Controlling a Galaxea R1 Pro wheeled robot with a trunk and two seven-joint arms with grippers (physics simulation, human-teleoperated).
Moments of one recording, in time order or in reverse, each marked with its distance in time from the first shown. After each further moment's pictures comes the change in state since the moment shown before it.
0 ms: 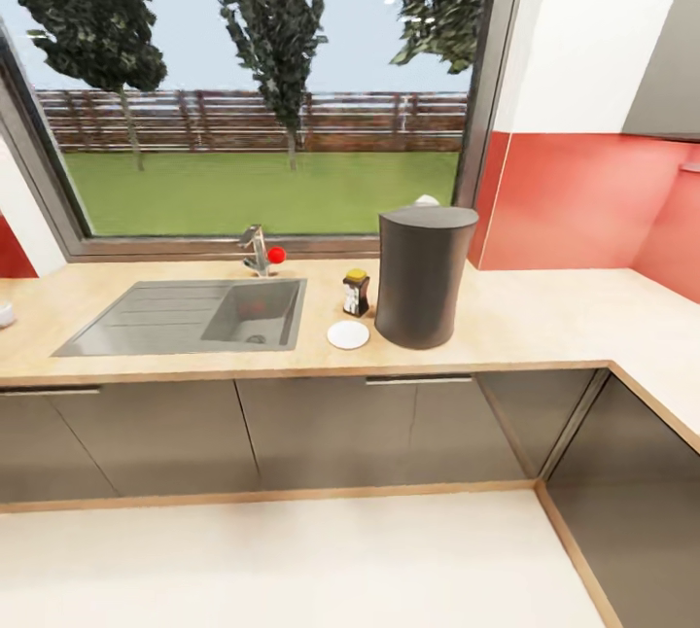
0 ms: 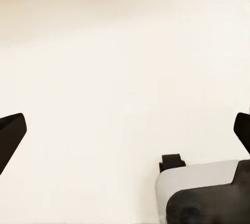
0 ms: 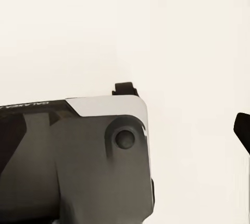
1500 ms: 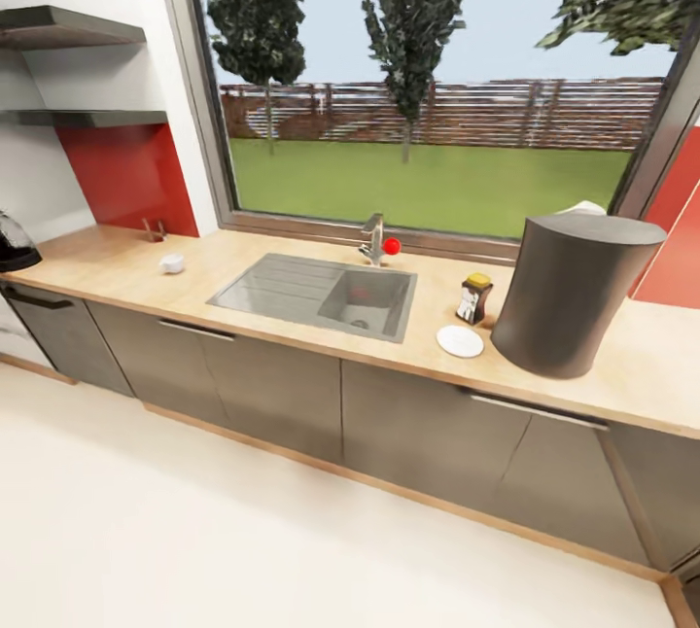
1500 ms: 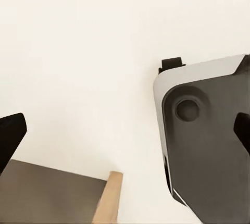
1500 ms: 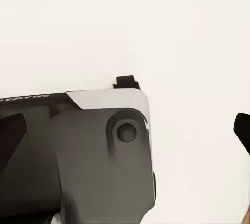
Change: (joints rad) left arm -0.002 -0.057 -0.014 0.131 -0.026 0.211 0.069; right arm 0.000 0.004 0.000 0.000 -0.001 0.000 0.001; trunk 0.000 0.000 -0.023
